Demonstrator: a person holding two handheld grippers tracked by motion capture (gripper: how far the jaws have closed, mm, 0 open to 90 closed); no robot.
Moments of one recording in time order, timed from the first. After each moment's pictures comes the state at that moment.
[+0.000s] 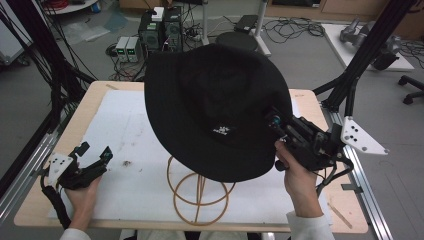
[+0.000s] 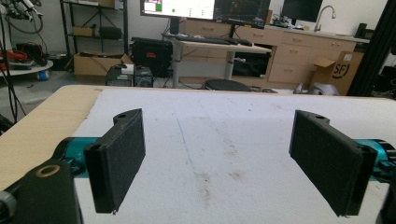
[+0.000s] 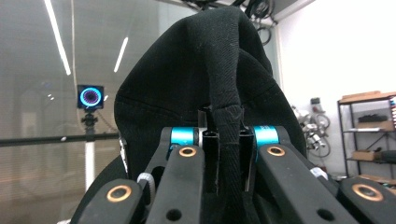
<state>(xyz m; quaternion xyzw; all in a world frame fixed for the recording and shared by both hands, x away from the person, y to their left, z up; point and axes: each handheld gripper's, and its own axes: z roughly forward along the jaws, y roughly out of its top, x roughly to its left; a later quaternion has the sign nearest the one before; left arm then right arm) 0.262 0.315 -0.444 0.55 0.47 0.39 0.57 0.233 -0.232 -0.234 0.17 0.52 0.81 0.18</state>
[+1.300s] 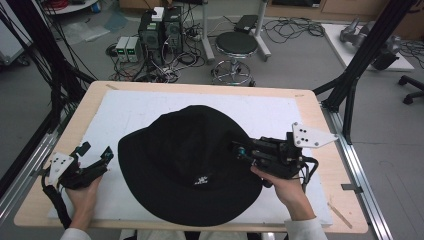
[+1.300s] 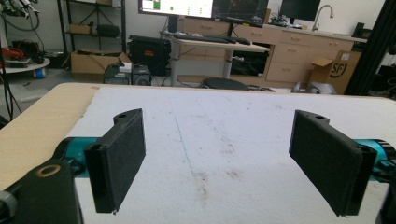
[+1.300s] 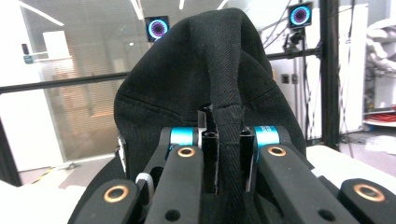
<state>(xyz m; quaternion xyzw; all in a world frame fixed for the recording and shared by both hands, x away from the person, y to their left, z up) 0.264 0.314 -0.445 0.55 0.47 0.39 0.57 0.252 -0.205 -0.278 0.11 0.65 0.75 0.01</state>
